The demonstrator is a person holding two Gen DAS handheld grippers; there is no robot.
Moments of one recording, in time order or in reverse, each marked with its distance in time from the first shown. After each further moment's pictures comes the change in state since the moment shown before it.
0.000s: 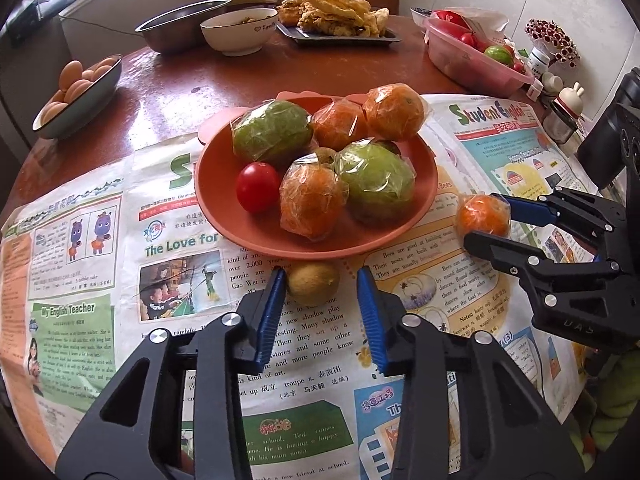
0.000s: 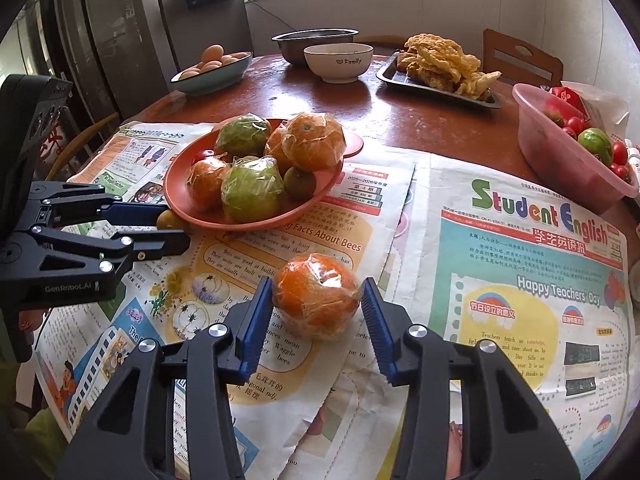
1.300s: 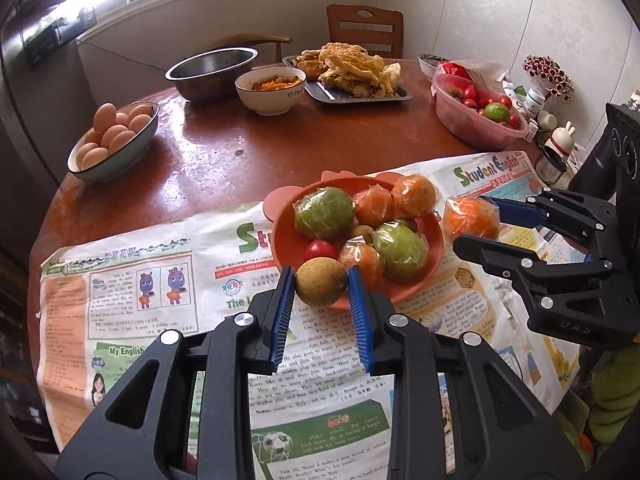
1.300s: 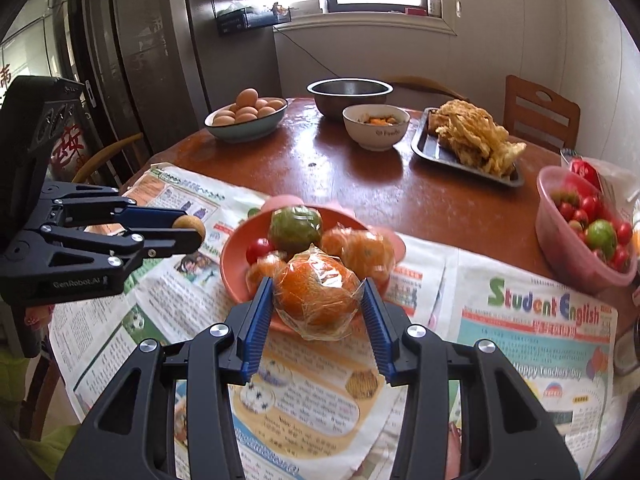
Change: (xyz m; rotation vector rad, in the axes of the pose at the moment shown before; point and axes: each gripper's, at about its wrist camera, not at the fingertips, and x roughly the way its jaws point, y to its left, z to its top) left arm -0.063 0.035 0.031 0.002 -0.104 0.016; right arm -0.032 0.037 0.065 -0.070 -0.105 0.047
